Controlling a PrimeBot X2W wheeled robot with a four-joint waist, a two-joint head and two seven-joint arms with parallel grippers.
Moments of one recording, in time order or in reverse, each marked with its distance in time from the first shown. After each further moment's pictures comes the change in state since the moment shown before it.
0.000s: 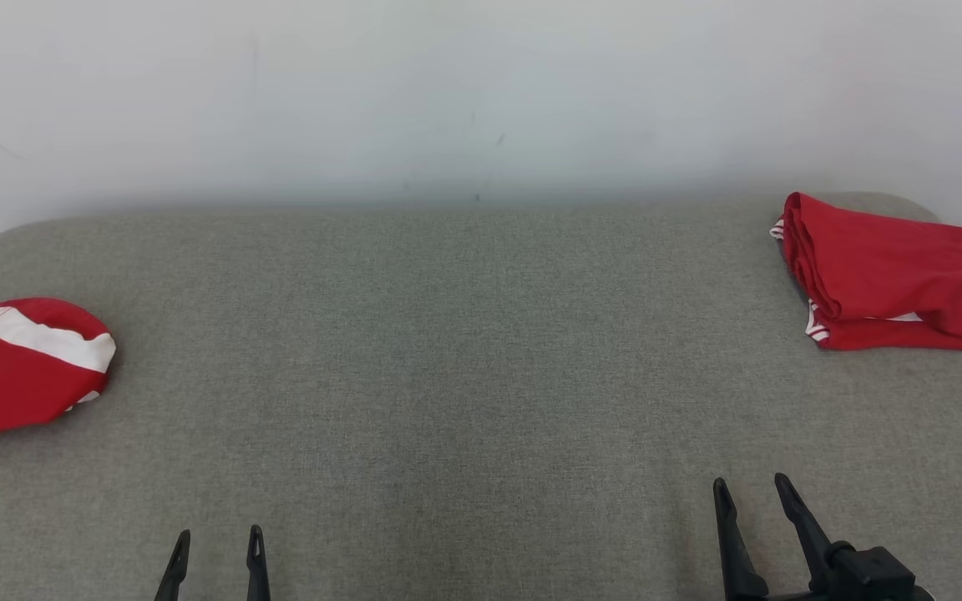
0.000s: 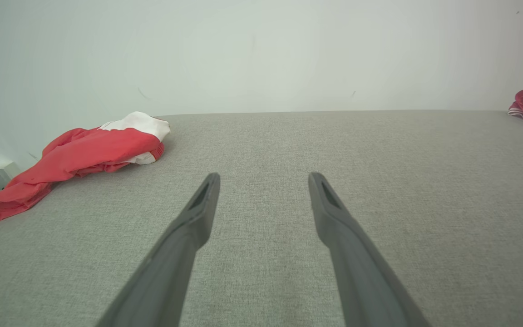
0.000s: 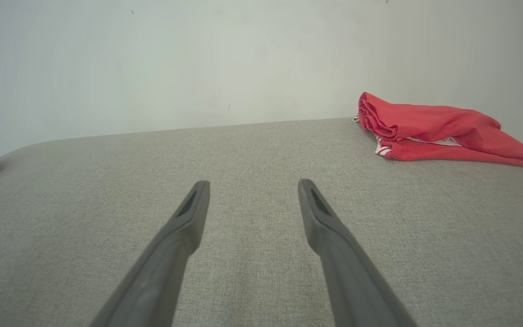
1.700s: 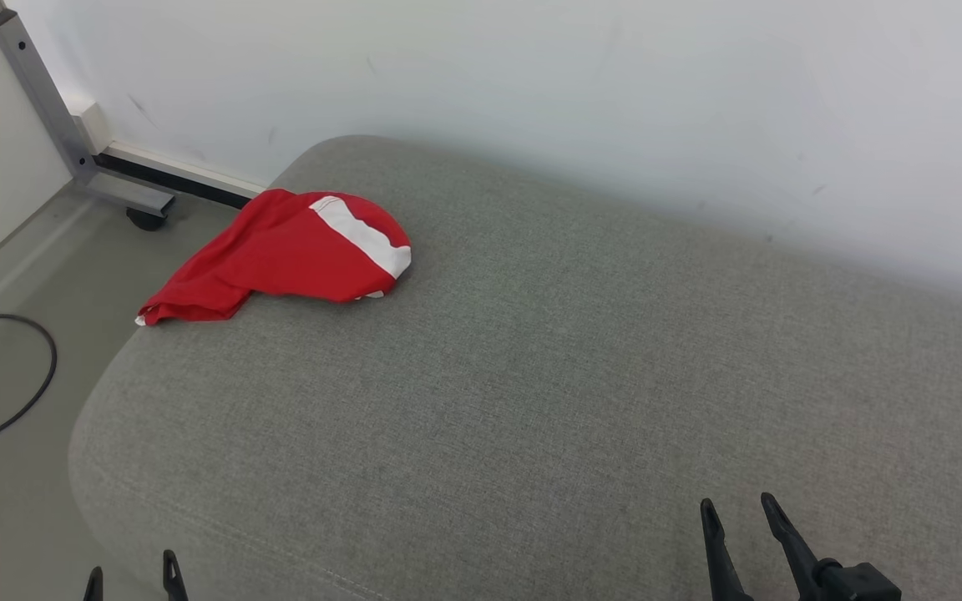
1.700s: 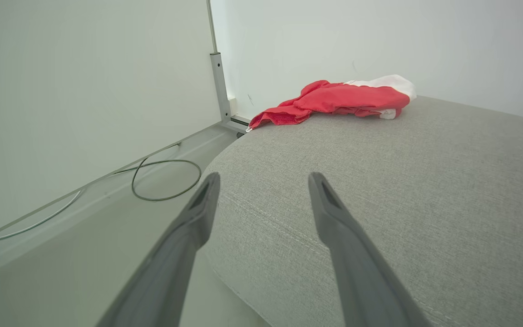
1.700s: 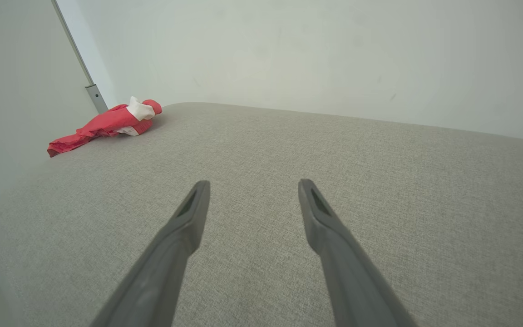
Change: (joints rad) left arm 0.018 0.000 0.136 0.032 -0.034 0.051 0.000; right arm 0.031 0.000 0.028 0.007 0.008 0.000 0.000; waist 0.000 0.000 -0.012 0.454
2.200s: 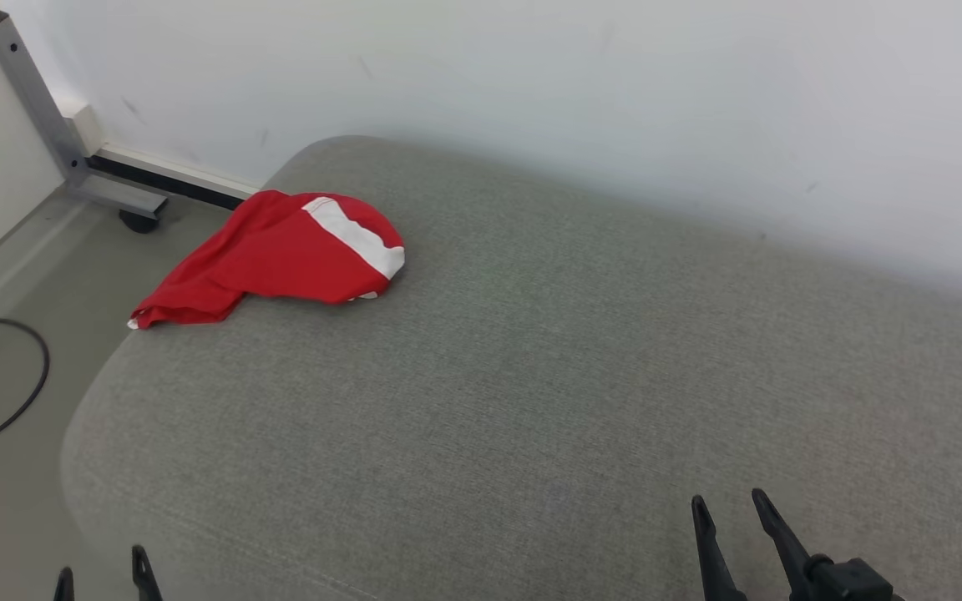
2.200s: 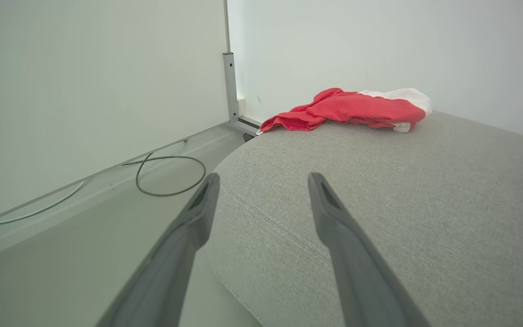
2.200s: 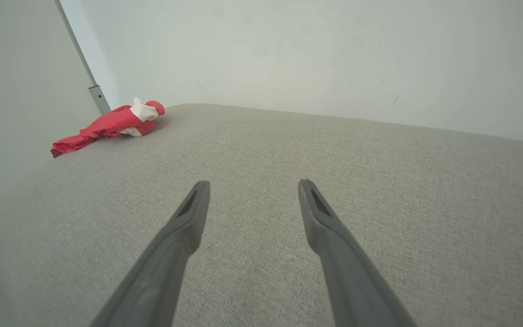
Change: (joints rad) left arm -0.003 -0.001 0.031 0.008 -0.041 -0.001 0.000; right arm -0.003 0.000 0.013 0.003 -0.002 0.000 0.000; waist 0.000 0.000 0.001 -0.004
